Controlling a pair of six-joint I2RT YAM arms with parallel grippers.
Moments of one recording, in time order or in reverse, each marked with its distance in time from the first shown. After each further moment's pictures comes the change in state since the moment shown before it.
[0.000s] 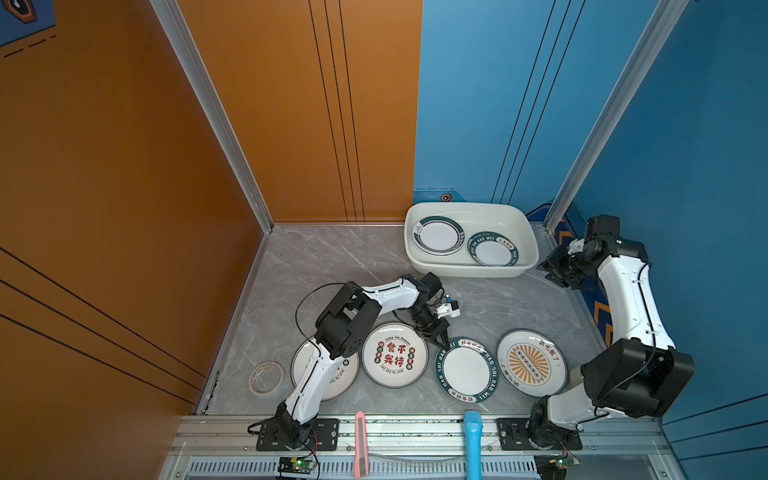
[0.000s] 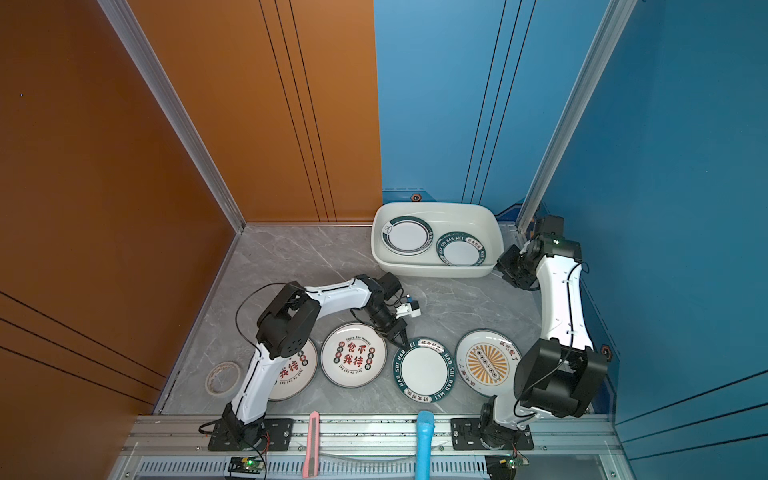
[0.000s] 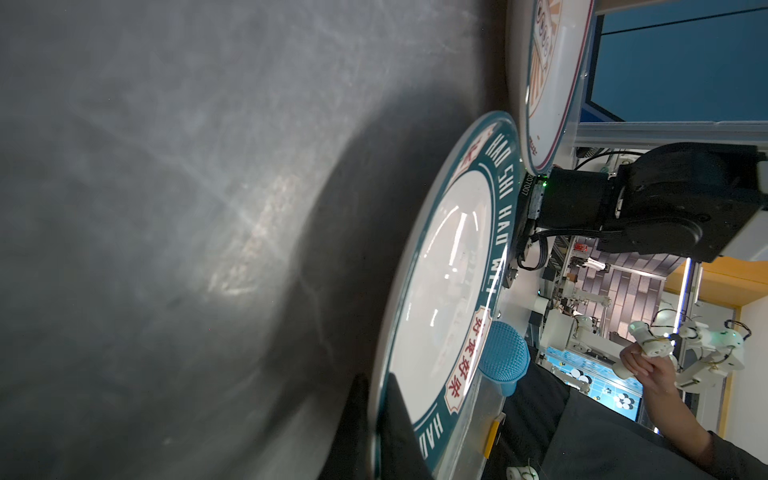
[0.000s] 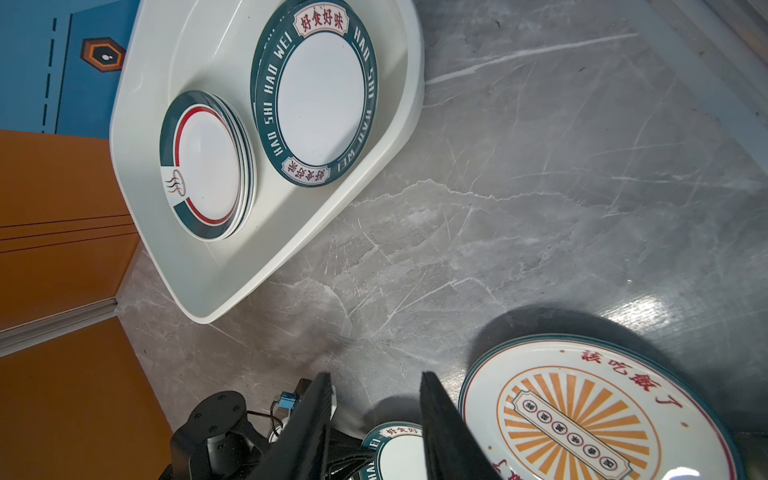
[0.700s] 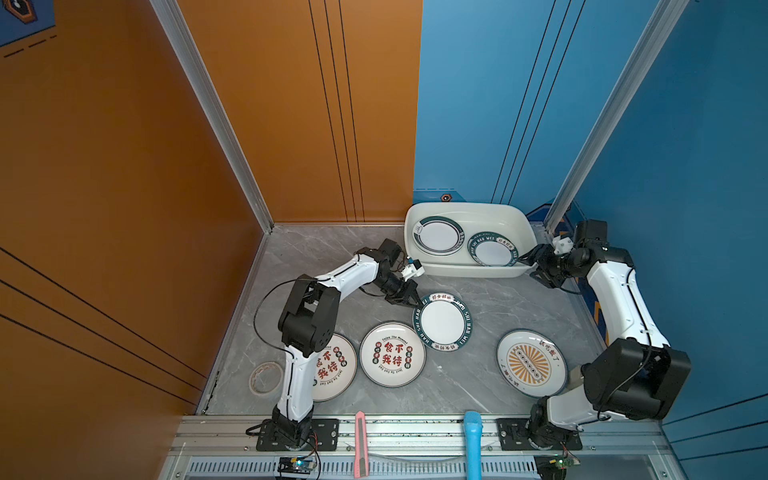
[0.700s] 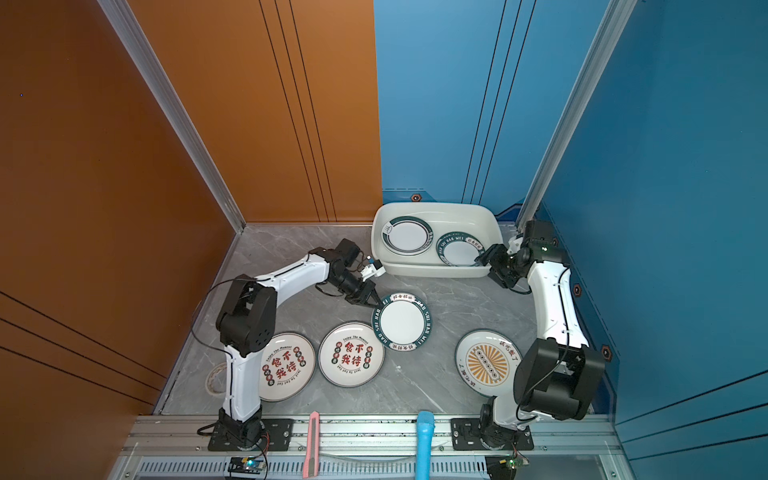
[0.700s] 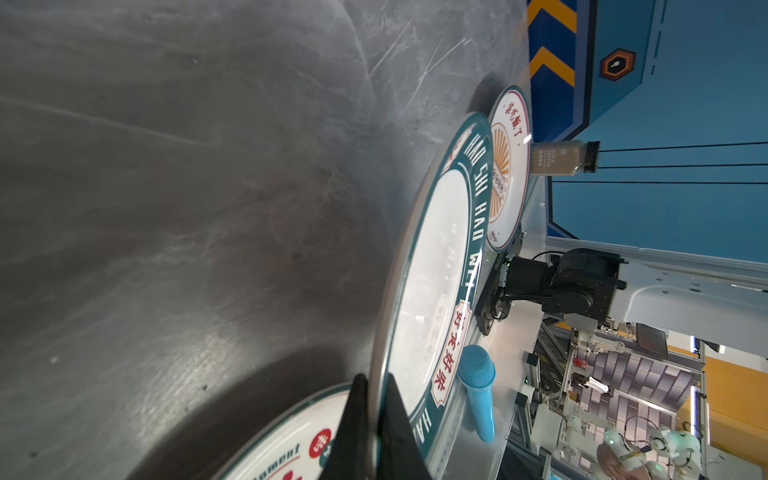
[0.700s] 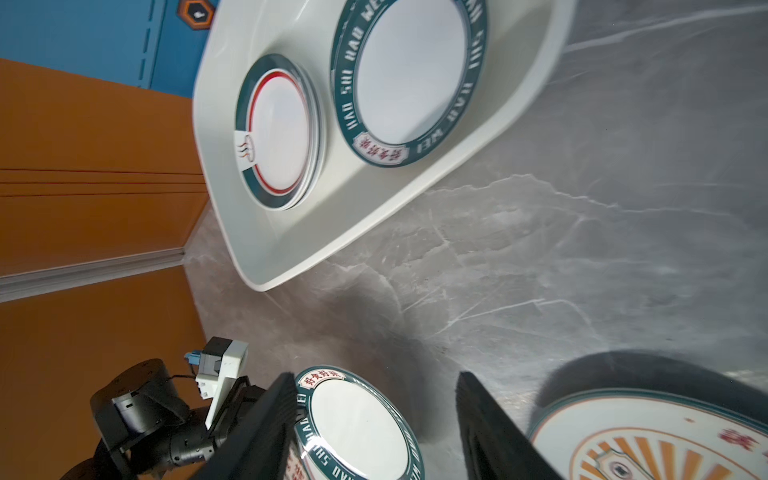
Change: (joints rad) left arm 0.260 -0.233 -0.044 -0.003 -0.022 -0.068; right arm 0.064 -0.011 -0.116 0.229 -0.219 0.011
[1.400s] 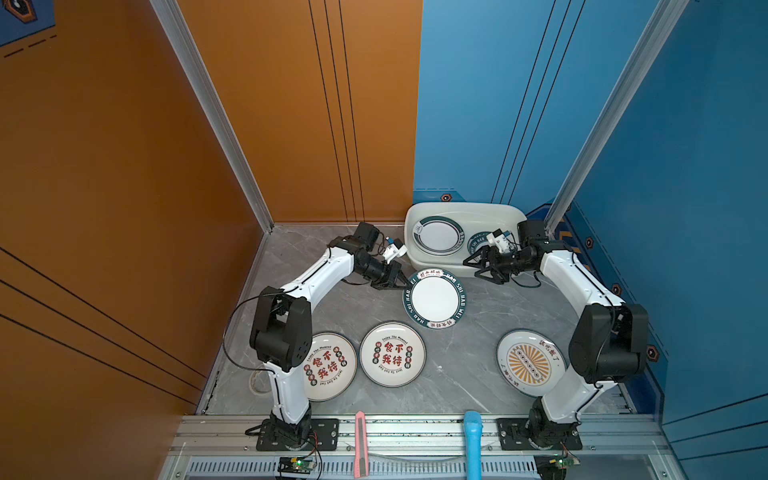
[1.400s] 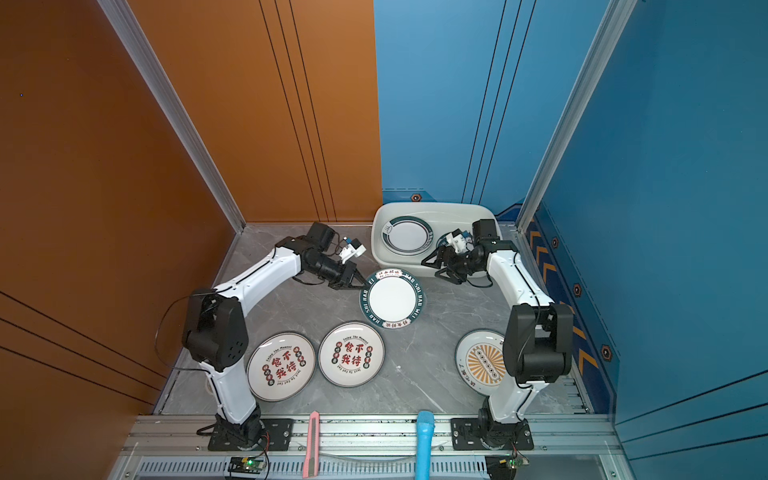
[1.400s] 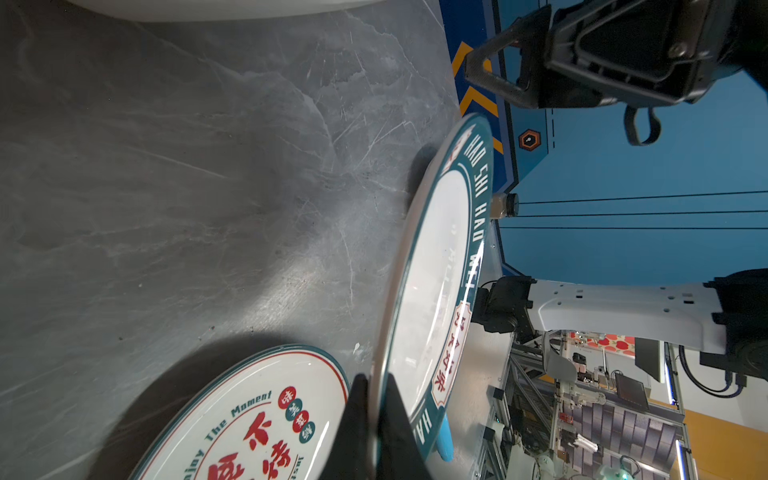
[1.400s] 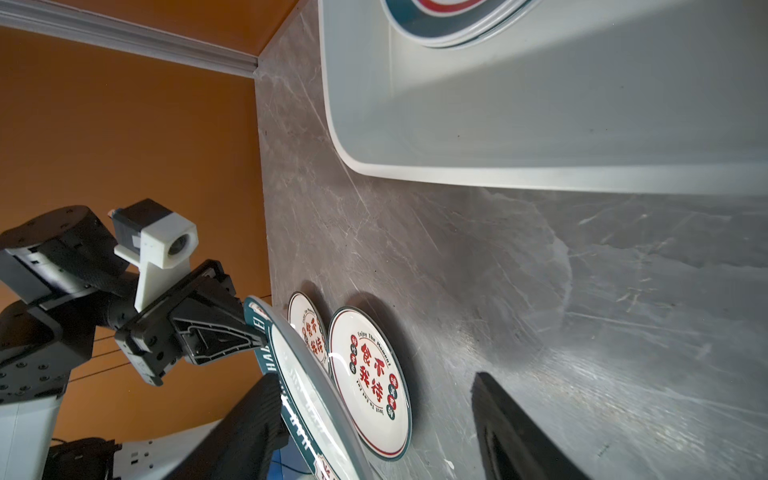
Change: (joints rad) left arm 0.129 -0.168 -0.026 -0.004 0.052 -0.093; right arm 0.262 0.232 0.019 0.114 -0.313 -0.171
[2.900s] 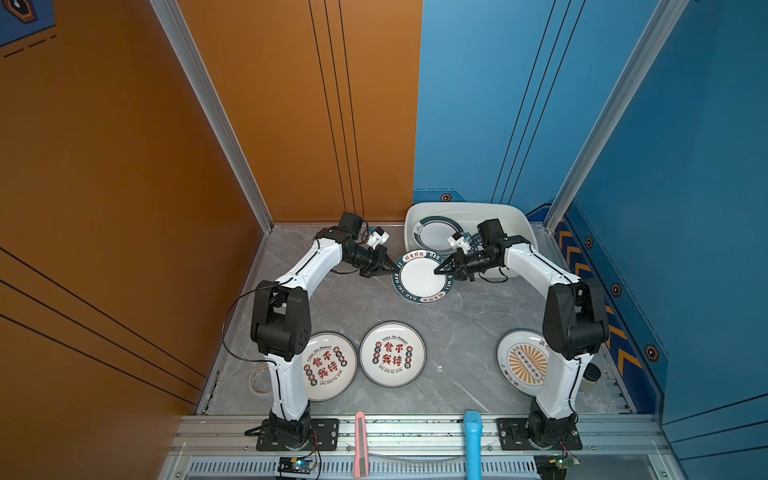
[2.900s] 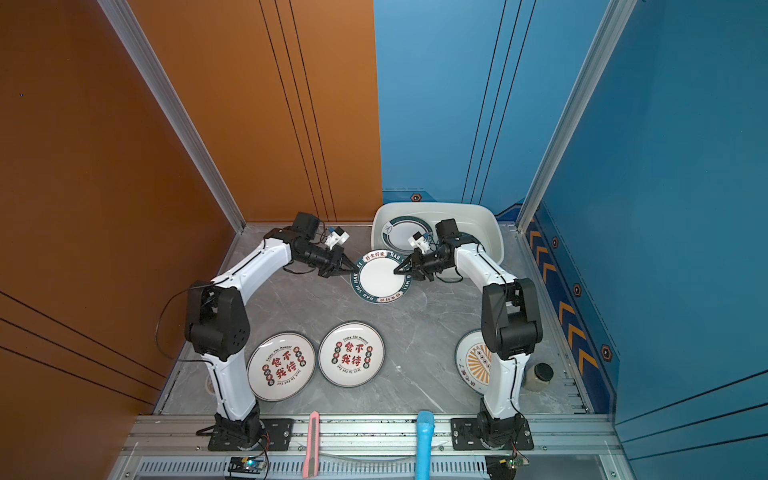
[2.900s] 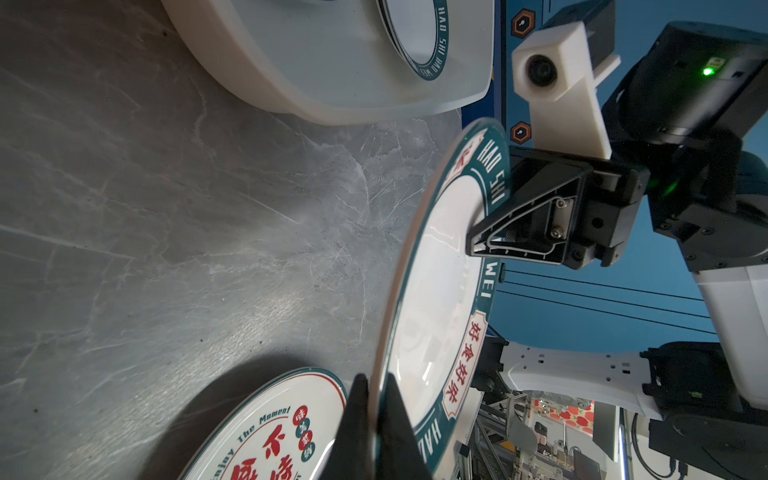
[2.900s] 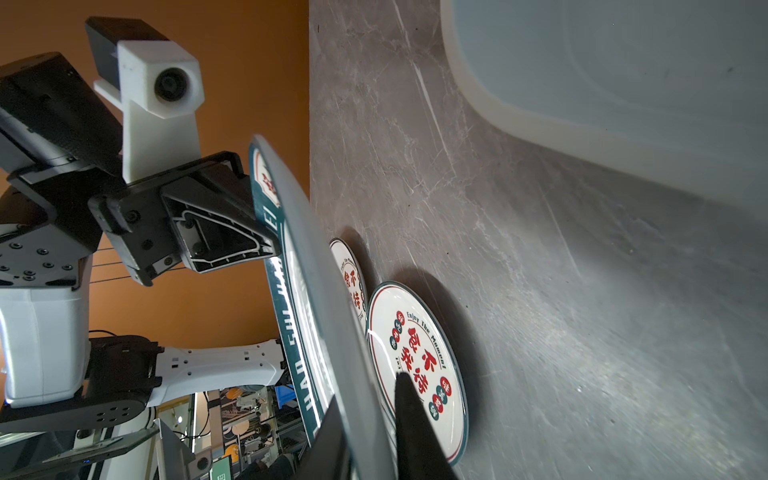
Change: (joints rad) left arm 0.097 0.074 0.101 0.011 0.001 -0.142; right arm 0.182 0.194 0.126 0.051 -0.169 -0.010
